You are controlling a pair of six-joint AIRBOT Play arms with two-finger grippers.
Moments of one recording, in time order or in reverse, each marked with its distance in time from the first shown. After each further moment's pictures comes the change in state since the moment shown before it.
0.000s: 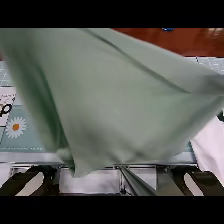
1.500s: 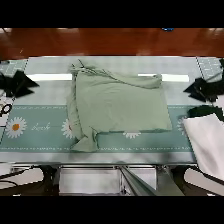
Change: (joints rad) left arm 0.402 -0.374 -0.574 -0.030 -0.129 -0.003; right arm -0.441 -0.599 -0.347 0.373 -0.208 -0.153
